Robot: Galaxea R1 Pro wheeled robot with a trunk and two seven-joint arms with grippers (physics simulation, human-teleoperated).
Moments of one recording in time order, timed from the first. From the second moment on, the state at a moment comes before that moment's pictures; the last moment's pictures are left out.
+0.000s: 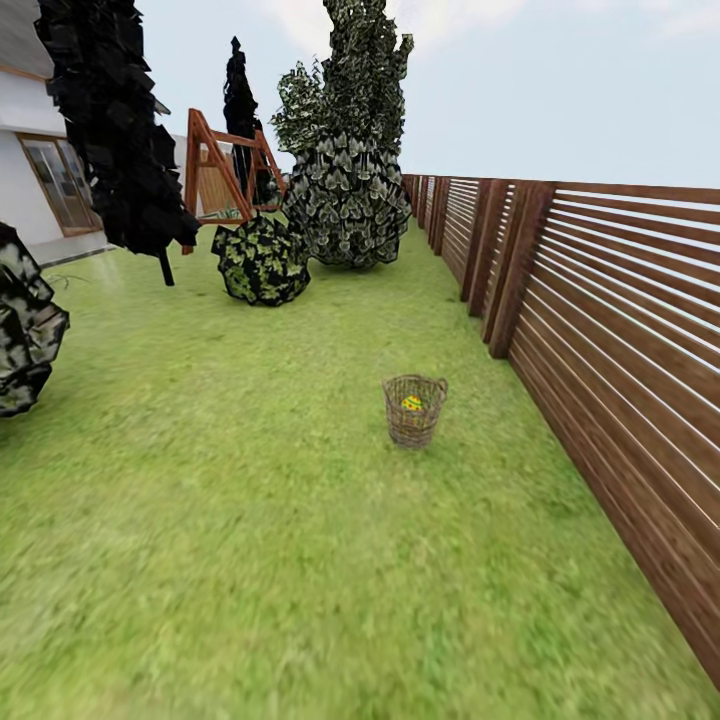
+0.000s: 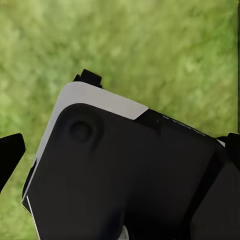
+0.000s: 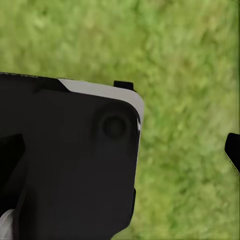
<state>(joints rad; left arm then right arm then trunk) -0.30 0.04 0.40 -0.03 0.06 0.10 -0.08 -0.14 -0.02 0.03 -0.03 0.08 -0.24 -0.01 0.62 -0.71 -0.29</state>
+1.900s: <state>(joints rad) -0.30 0.04 0.40 -0.03 0.06 0.10 -0.08 -0.14 -0.01 0.02 -0.03 0.08 -0.24 -0.01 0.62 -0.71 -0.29</state>
